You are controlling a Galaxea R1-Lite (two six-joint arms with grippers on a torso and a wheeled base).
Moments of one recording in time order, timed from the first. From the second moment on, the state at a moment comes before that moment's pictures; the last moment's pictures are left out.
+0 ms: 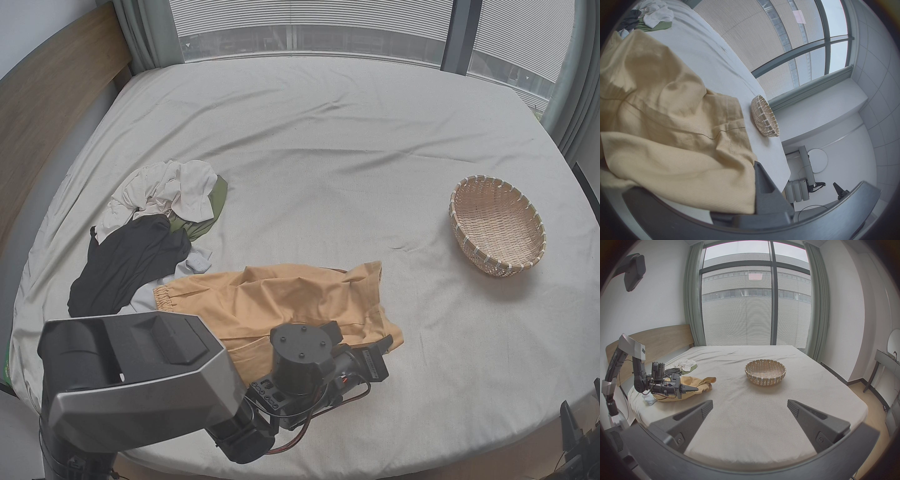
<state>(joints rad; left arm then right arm) -0.88 2.35 -0.90 -1.30 -0.03 -0.75 0.00 0.02 -0.02 0.00 0.00 0.00</state>
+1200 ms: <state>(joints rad) -0.93 2.18 -0.57 -1.37 0.01 -0.75 0.00 0.02 -0.02 0.00 0.00 0.00</state>
